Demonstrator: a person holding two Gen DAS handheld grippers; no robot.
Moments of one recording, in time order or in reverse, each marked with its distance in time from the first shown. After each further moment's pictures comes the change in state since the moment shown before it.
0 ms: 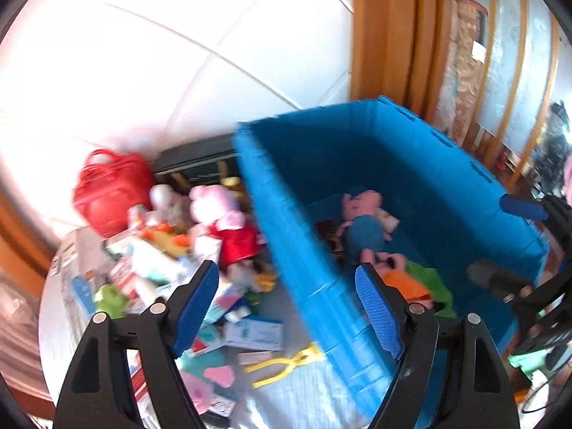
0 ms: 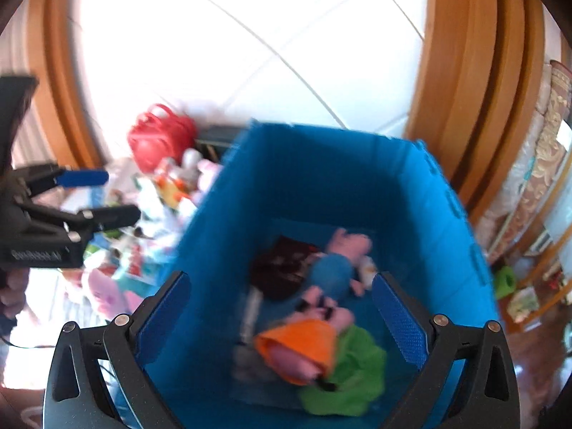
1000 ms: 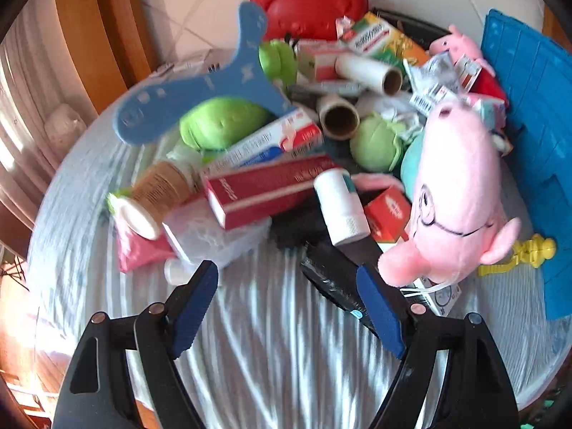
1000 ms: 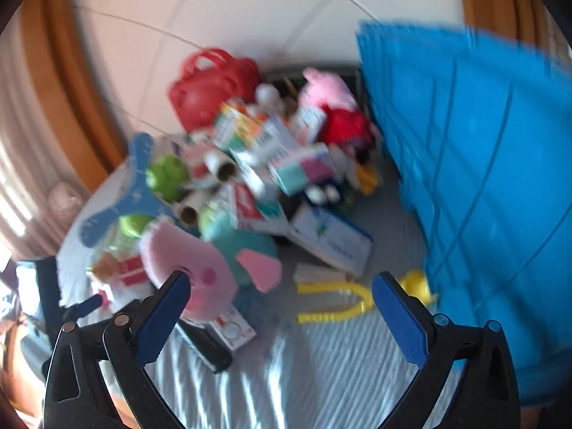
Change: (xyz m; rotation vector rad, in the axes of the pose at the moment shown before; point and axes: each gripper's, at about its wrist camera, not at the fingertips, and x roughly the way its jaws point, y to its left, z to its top) left arm 0.108 0.238 -0.338 -0.449 0.198 0.319; right arm 0.157 0.247 -0.136 0.212 0.056 0.056
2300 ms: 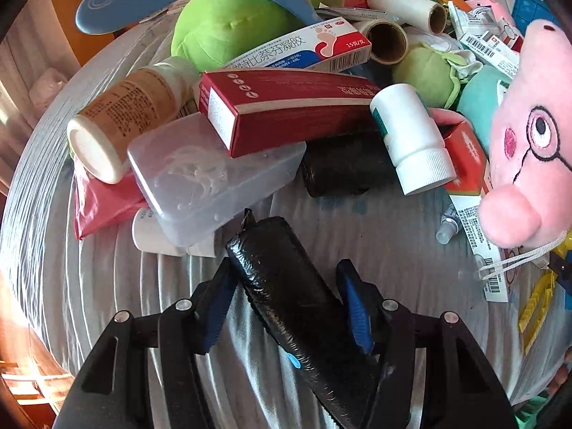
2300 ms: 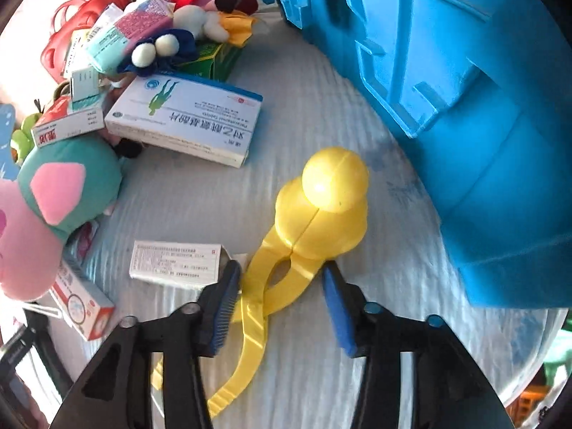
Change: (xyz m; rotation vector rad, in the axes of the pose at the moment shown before) left arm 0.051 0.022 -0.041 -0.021 0.161 -0.024; right arm 0.108 -0.105 -0.093 0.239 0.266 -0.218
